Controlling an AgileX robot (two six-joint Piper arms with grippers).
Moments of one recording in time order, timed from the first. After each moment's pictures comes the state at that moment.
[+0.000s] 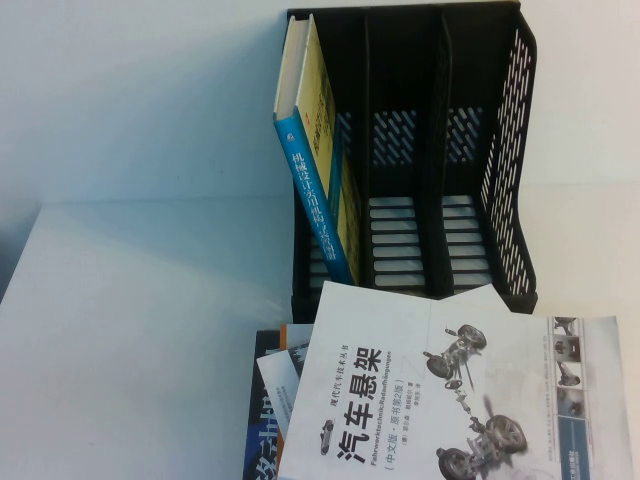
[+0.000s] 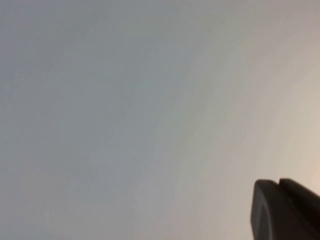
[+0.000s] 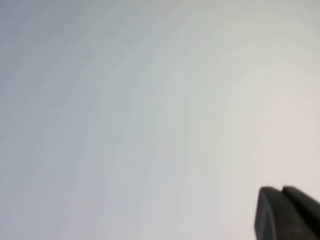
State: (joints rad) right arm -0.02 -0.01 -0.33 0.00 -0.25 0.02; left arm 0.01 -0.01 -0.12 0.22 -0.40 -0.94
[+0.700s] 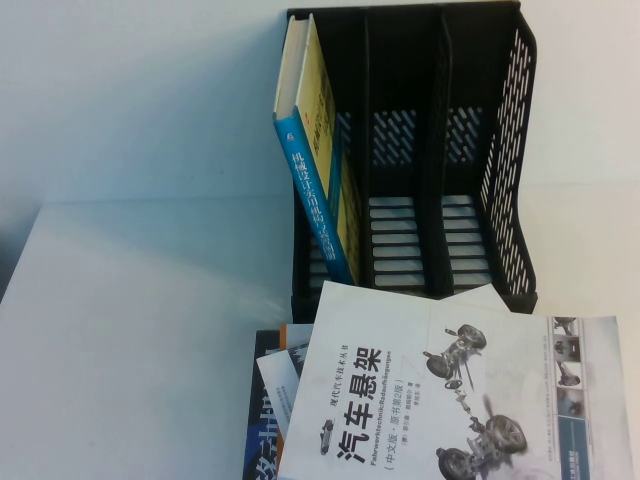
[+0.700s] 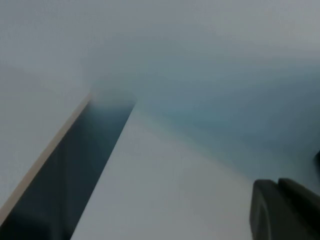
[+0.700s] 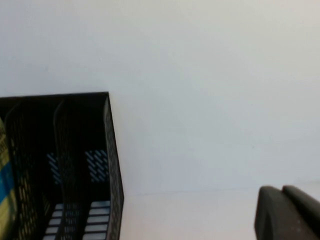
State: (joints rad) right arm -0.02 0.37 -0.79 0.00 0.62 0.06; left arm -0.20 0.54 -0.58 0.69 0.49 -1.10
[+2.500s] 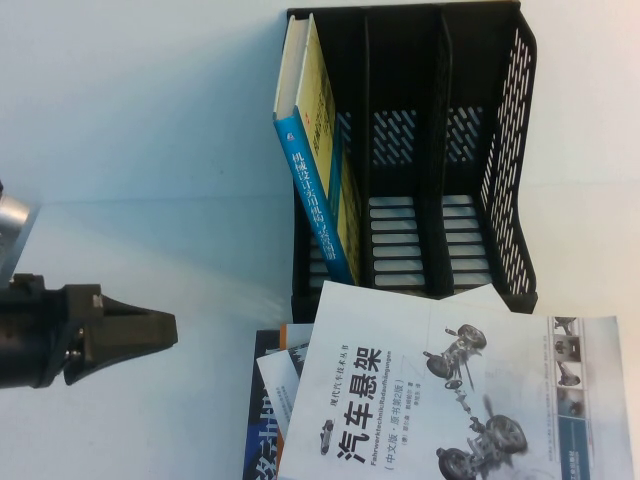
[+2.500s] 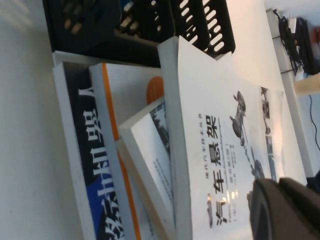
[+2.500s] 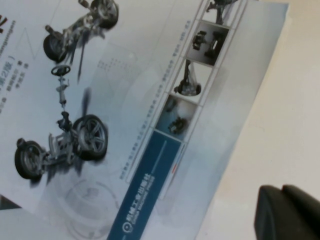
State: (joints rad) right arm 0.05 0.96 -0.72 0.41 0.96 -0.28; left arm 0.20 1.17 -0.73 -1.19 1.14 0.65
